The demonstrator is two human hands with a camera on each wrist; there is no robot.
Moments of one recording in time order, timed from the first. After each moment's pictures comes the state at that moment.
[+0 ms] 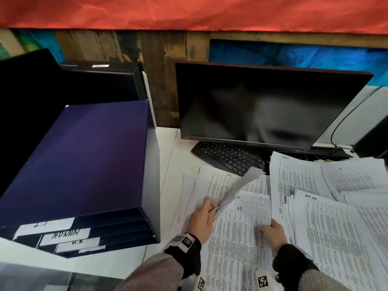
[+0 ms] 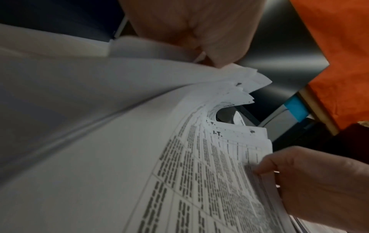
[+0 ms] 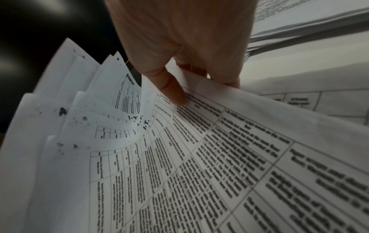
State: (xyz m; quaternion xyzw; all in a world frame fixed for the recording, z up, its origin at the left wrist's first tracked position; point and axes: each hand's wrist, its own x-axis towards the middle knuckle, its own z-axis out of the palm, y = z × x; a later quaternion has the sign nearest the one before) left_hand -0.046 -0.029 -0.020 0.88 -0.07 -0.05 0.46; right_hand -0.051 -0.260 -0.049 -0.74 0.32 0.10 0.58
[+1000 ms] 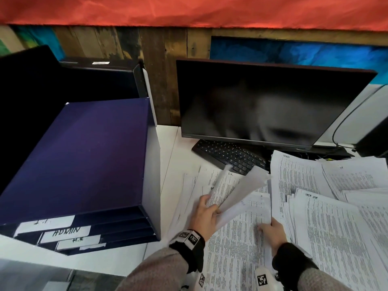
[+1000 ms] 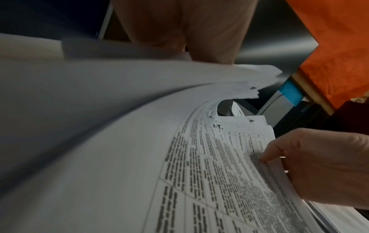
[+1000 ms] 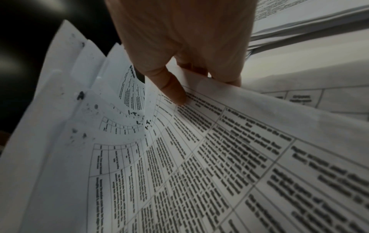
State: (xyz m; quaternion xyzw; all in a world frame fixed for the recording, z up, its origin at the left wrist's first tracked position) left_hand -0.042 -0.032 -0.023 0.93 -0.08 -0.05 0.35; right_hand -0.052 -0.258 -0.045 -0.76 0.33 0.10 0.56
